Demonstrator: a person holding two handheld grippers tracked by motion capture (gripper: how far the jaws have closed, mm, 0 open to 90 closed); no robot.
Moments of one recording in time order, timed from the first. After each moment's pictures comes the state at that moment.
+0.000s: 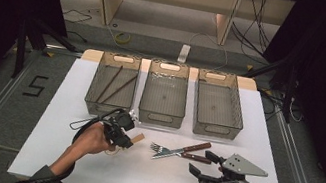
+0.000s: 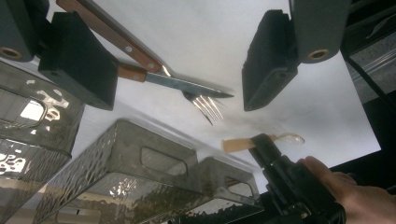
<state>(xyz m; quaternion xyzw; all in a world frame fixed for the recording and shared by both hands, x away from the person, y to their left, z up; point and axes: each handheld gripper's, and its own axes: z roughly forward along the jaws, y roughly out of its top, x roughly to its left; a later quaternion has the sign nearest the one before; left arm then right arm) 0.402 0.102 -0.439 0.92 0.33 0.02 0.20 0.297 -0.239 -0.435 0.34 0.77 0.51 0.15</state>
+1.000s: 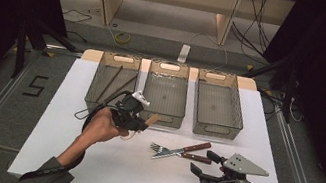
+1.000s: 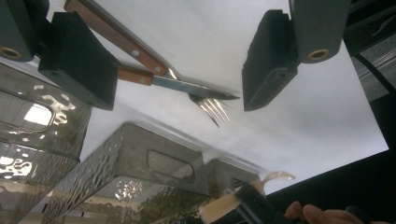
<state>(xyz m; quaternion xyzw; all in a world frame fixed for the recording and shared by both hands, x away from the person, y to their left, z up) 0.423 0.083 -0.384 0.89 0.33 0.06 0.31 0.299 -0.242 -0.437 0.35 0.77 0.51 0.16</state>
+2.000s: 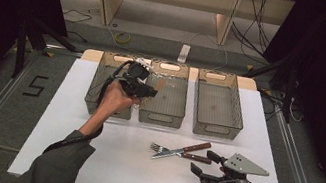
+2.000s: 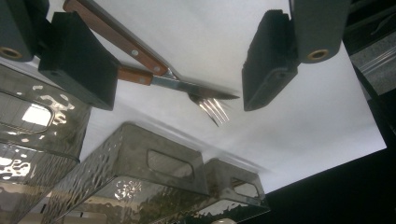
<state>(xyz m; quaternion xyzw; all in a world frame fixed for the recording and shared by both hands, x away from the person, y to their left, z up) 0.495 0.079 -0.357 0.83 0.40 0.09 0.37 0.300 -0.243 -0.437 0.35 0.77 0.51 0.15</state>
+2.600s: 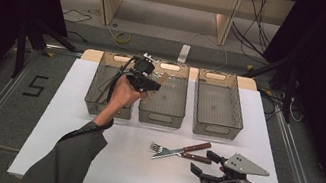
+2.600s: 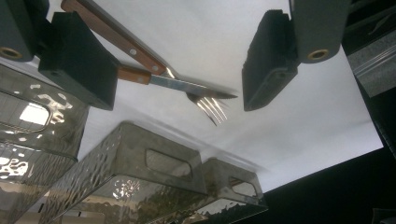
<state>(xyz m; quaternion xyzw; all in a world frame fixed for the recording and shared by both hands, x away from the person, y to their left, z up) 0.526 0.070 -0.370 0.81 0.44 0.11 0.37 0.299 -0.243 -0.437 0.35 0.77 0.51 0.15</state>
